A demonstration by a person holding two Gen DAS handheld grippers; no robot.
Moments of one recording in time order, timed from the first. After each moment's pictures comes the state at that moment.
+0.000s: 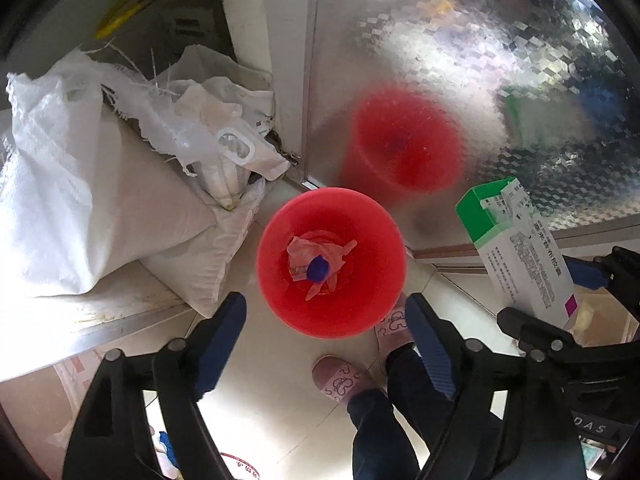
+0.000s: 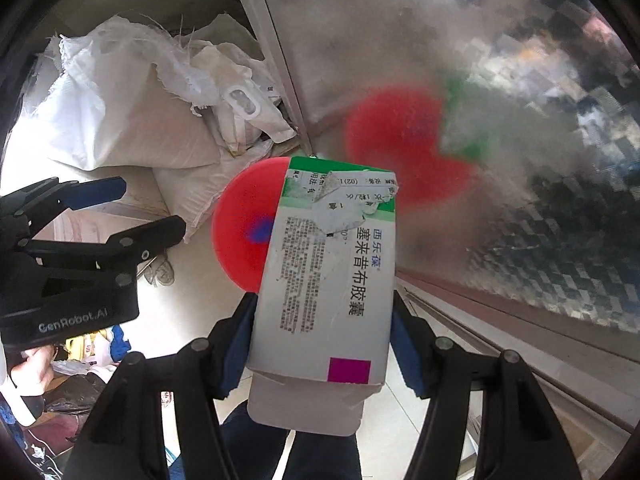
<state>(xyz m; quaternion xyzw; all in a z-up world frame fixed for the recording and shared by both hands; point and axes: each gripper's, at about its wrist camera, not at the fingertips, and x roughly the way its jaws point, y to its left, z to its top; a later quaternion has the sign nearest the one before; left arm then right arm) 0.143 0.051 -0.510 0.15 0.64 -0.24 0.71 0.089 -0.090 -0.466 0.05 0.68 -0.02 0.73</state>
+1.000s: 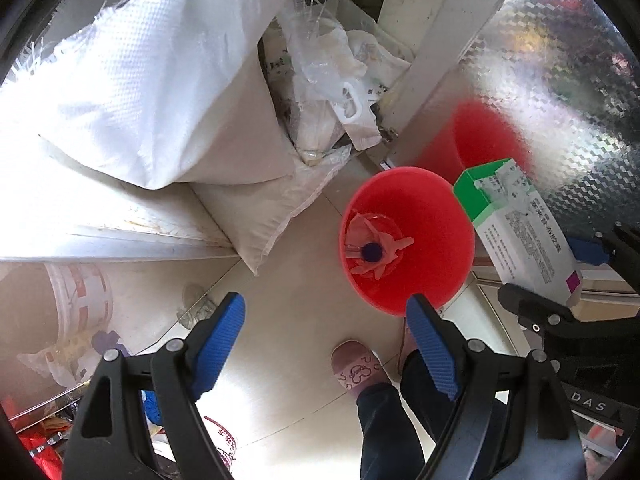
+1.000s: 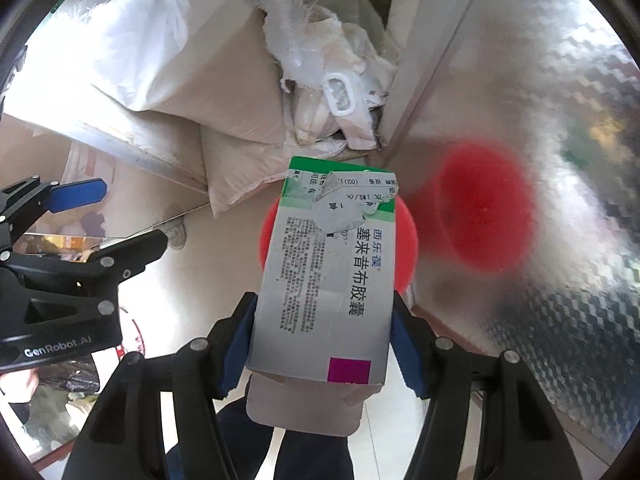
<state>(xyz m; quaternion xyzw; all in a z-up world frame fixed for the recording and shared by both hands) 0.147 0.149 -0.532 0.08 0.67 -0.13 0.73 0.126 -0.013 -0.481 -0.07 0.69 0.09 0.72</state>
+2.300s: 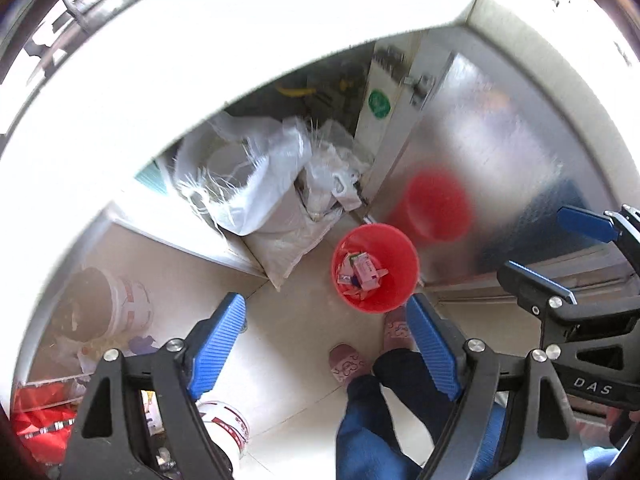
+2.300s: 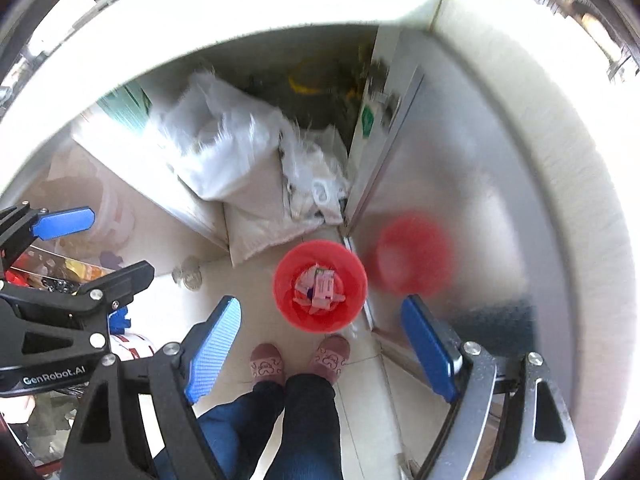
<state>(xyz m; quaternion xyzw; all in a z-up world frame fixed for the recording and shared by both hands) 0.097 0.166 -0.275 0.06 0.60 -0.12 0.79 0.078 0.004 -0.255 -0.09 0.59 0.06 0.80</state>
